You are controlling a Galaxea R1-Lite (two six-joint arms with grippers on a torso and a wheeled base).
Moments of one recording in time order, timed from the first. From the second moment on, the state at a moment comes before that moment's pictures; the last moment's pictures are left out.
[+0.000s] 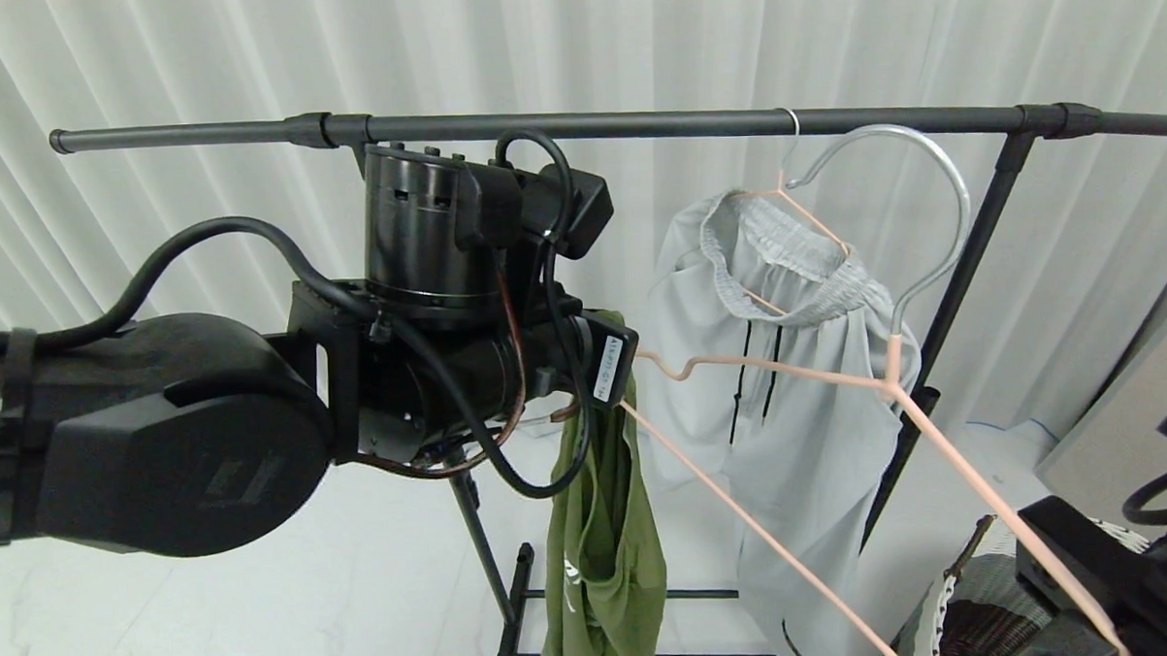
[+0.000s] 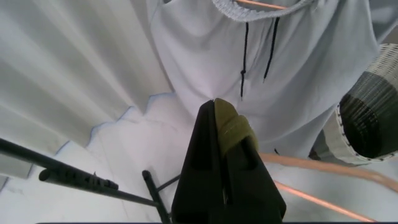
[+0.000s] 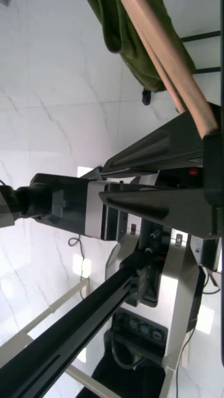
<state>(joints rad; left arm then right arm) -0.73 1.73 -1.20 -0.22 0.17 0.14 0.82 1.26 -0.88 0.22 0.94 -0.35</state>
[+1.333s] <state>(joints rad) -0.82 1.64 -1.22 -0.22 0.17 0.14 0.70 1.51 -0.89 -0.02 0.96 -0.35</state>
